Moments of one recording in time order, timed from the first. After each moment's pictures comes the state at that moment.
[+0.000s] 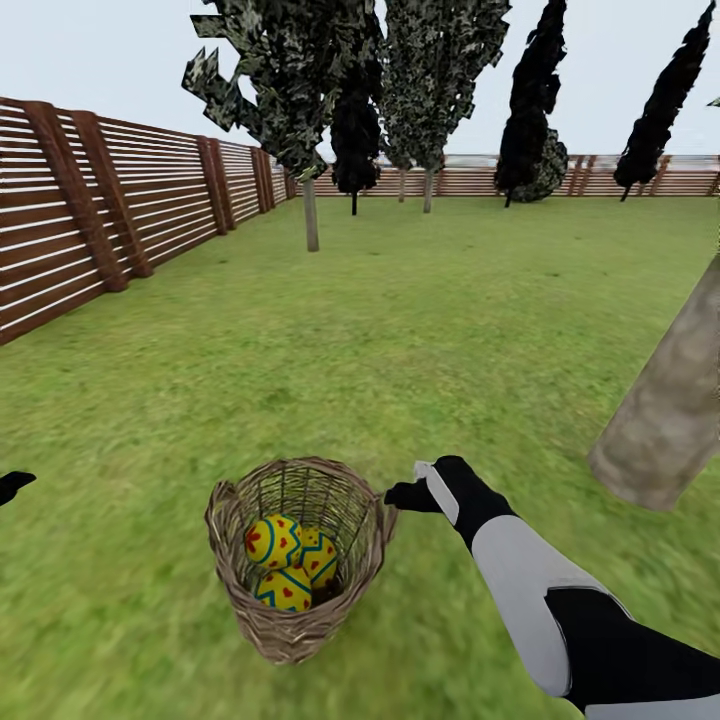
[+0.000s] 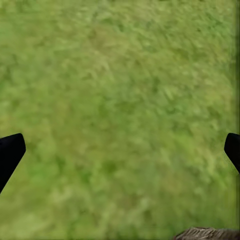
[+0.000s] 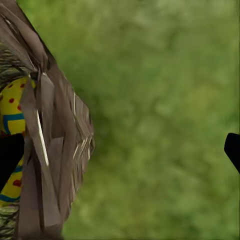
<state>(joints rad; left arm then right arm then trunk) -0.51 0.43 0.63 -1.42 0.59 1.04 0.25 -0.99 0.17 -0.05 -0.41 -0.09 0.76 -0.02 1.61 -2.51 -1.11</state>
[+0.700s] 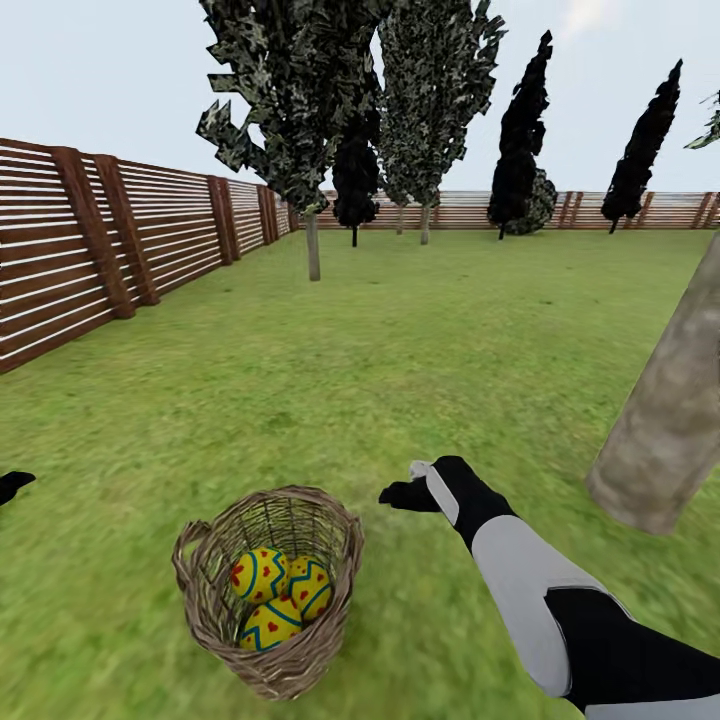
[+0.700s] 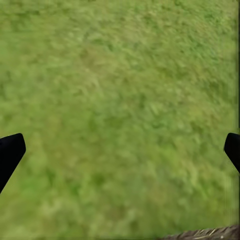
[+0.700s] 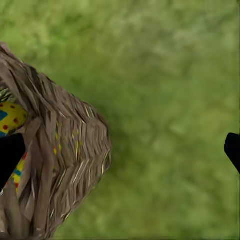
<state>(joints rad) -0.51 0.44 0.63 -1.42 0.59 1.04 0.25 -0.99 0.17 -0.05 -0.41 -0.09 0.76 0.04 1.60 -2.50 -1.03</state>
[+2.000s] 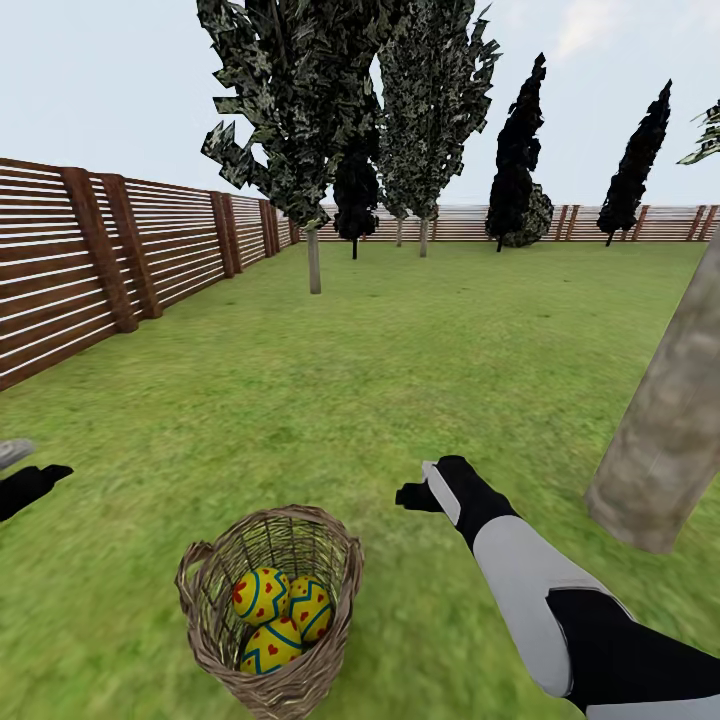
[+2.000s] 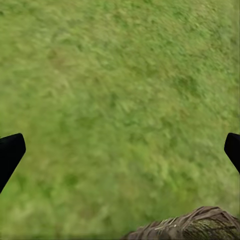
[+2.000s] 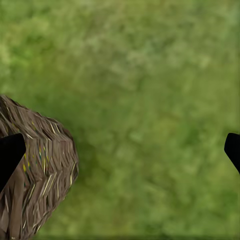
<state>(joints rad) -0.54 0.40 0.55 -1.40 0.61 1.03 0.23 -0.98 0.17 -0.06 -0.41 -0.08 0.76 -0.13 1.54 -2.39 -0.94</state>
